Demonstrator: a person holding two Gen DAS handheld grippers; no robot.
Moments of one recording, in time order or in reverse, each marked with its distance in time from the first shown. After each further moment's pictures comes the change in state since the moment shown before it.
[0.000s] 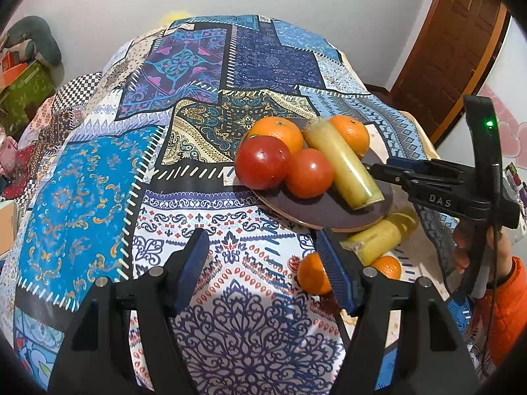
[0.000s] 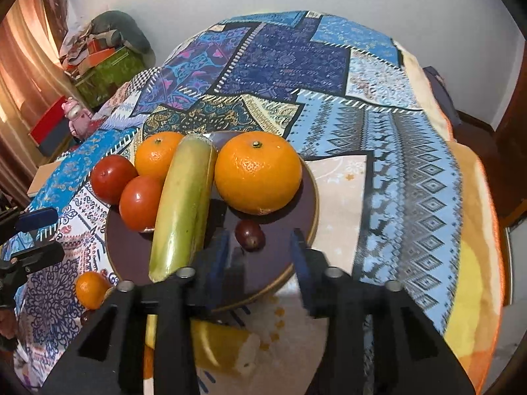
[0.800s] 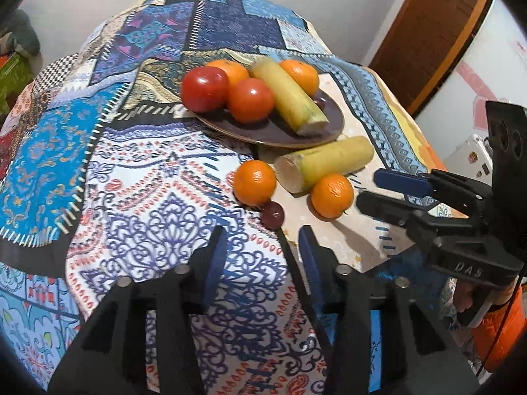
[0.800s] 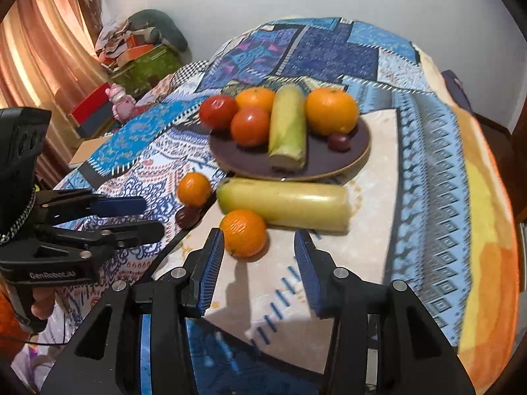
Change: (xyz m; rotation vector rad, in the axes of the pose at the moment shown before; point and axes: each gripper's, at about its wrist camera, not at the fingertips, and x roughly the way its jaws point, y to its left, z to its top) left arm -0.005 -0.038 -0.058 0.041 0.099 -0.096; right arm -0.054 0.055 -0.077 -0.036 -0.014 0.122
